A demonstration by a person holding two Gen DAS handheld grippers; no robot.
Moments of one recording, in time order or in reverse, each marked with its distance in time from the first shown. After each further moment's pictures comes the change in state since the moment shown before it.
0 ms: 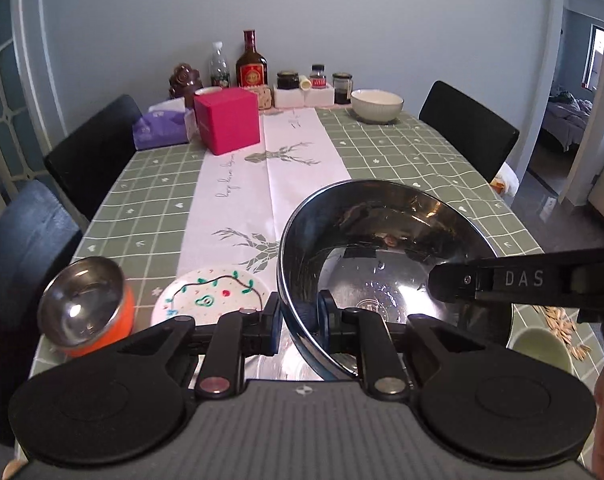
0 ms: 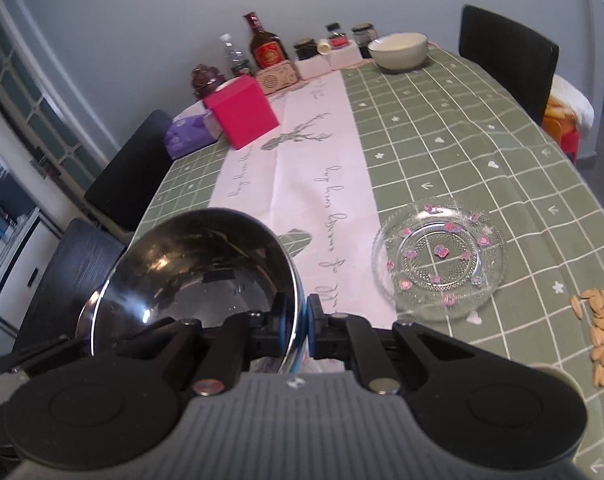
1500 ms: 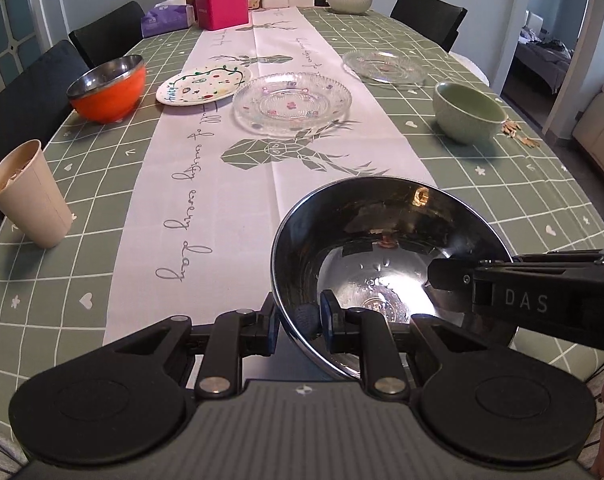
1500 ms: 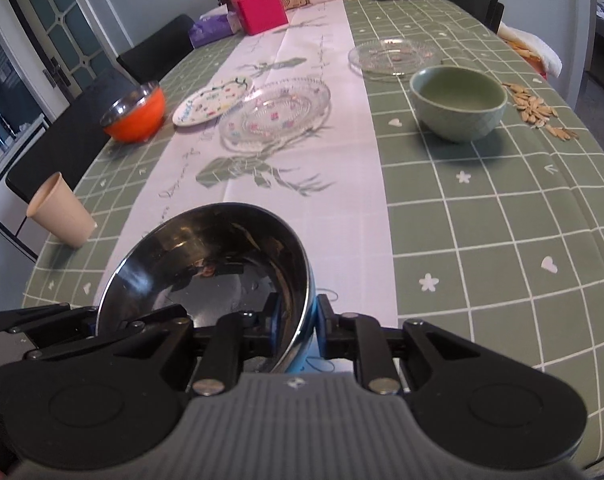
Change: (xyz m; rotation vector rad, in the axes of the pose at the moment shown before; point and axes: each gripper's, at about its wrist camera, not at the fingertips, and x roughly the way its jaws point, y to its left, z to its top) left arm -0.090 -0.027 -0.224 0.012 0.187 -0.030; right arm -0.093 -0.008 -0.253 -0.098 0.128 -0.074
